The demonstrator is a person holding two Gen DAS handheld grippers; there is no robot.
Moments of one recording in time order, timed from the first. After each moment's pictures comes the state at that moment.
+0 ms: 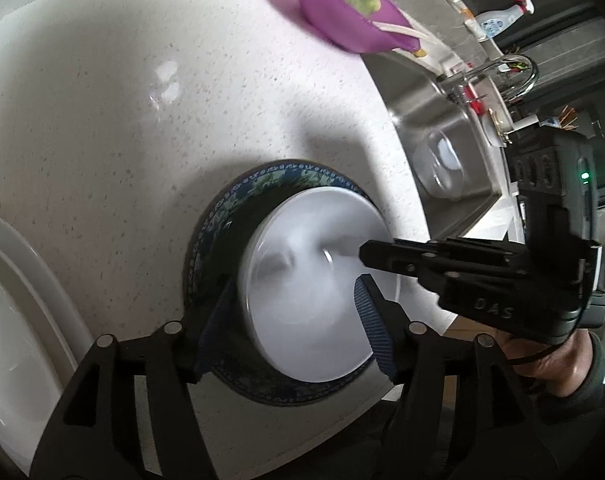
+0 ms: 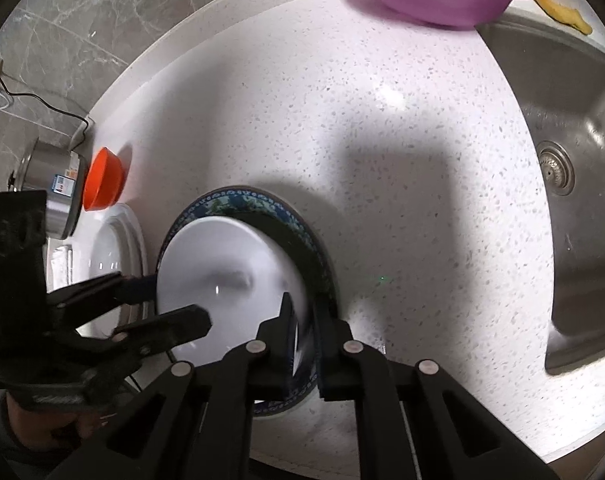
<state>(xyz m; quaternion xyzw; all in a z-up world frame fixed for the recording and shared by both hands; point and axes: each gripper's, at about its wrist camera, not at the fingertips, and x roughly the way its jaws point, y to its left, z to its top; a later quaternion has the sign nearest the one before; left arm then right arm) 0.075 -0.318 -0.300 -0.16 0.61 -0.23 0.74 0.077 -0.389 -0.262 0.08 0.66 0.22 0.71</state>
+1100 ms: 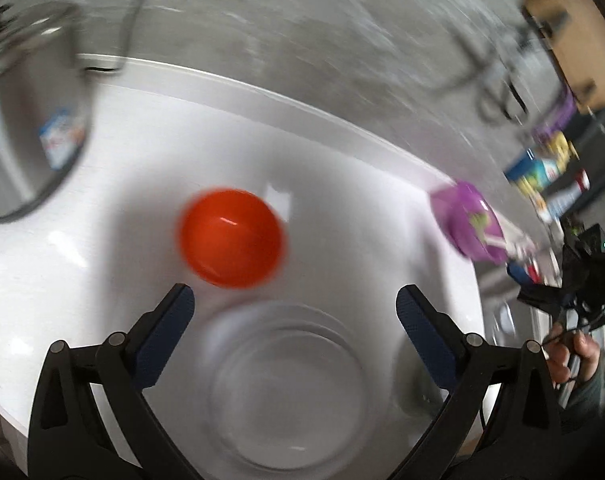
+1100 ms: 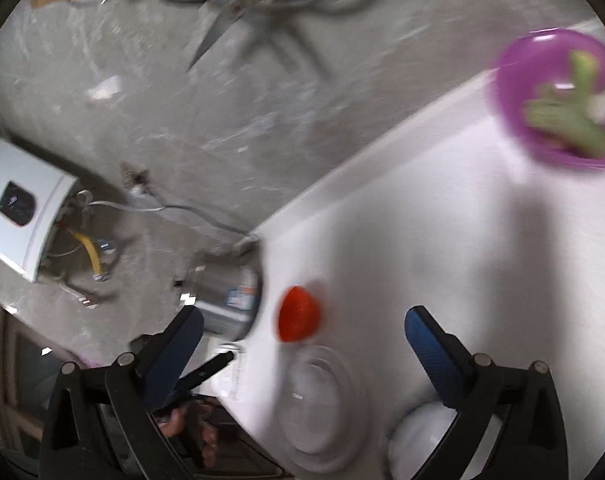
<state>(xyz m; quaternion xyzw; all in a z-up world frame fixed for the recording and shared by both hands) 0.033 -0.020 -0.193 -0.24 0.44 0.02 0.86 0.148 -0.338 -0.158 0.32 0.48 0.42 0.70</state>
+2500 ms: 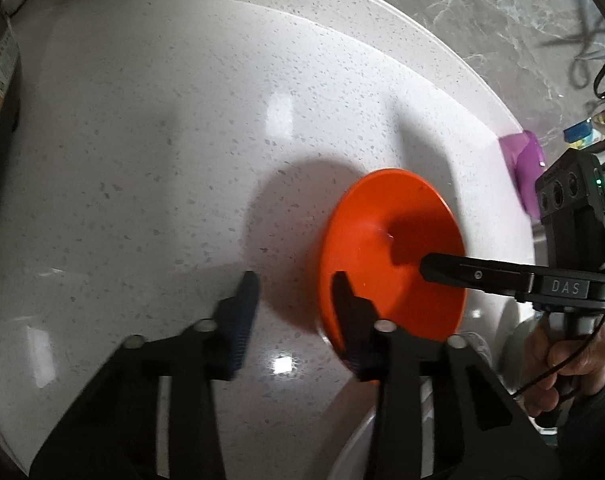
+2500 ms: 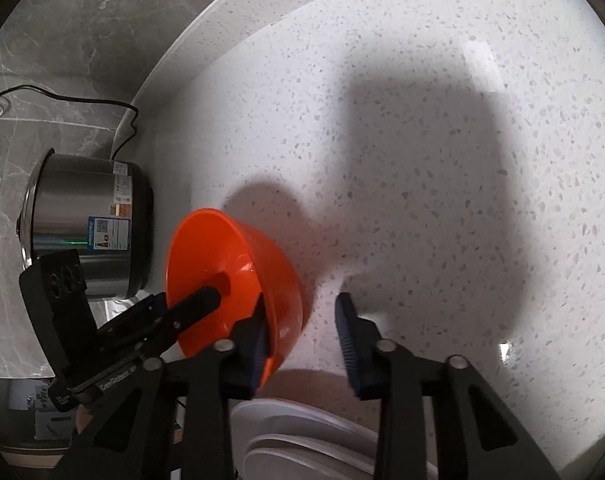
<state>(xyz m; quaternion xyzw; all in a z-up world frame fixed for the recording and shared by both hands) 0.173 0.079 -0.356 -0.22 0.58 -0.06 0.78 0.171 -0.067 -0.308 0.15 0.70 0.33 0.62</state>
